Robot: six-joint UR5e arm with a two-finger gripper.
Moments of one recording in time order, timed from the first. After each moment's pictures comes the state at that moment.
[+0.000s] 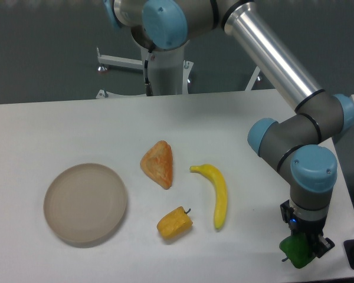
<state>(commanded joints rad) 2.36 -2.55 -0.64 -1.20 1.62 1.57</state>
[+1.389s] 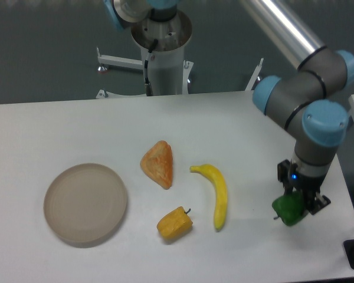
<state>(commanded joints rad) 2.49 -2.16 -1.17 -1.23 1.50 1.70</state>
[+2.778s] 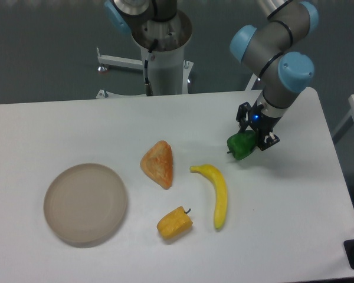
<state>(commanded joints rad) 2.56 -1.95 -1.63 -1.22 1.36 1.71</state>
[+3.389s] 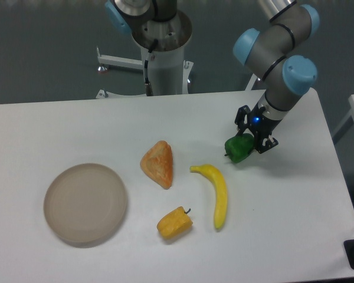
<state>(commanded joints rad) 2.57 -1.98 -1.63 -1.21 1.36 1.71</state>
